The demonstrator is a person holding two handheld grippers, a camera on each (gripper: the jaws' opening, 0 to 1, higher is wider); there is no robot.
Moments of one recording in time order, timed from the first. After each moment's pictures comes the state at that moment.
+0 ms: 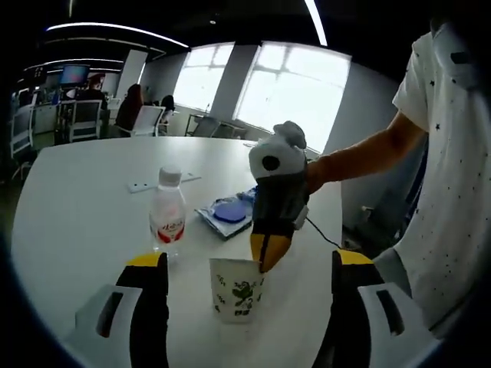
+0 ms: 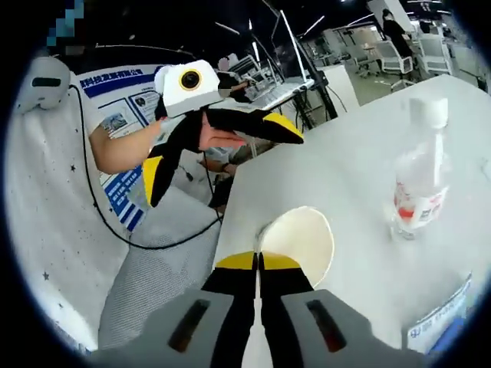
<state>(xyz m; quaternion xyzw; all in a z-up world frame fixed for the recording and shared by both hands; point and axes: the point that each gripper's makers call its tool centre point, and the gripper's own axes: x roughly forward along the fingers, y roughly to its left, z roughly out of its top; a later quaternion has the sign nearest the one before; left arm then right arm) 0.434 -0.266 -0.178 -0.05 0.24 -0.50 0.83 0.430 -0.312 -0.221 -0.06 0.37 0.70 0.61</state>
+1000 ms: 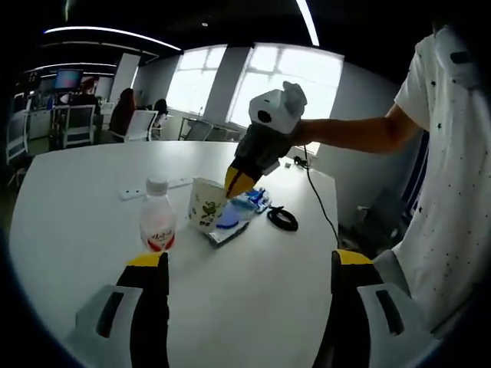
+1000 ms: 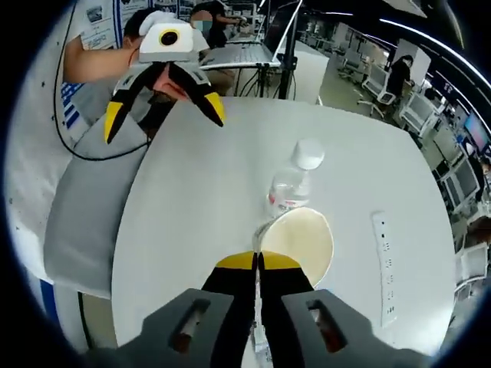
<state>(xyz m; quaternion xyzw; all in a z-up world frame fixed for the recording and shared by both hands) 0.438 -0.274 -0.167 -0.05 0.23 -0.50 0.83 0.530 -0.368 -0.201 -0.39 0.30 0.61 0.62</state>
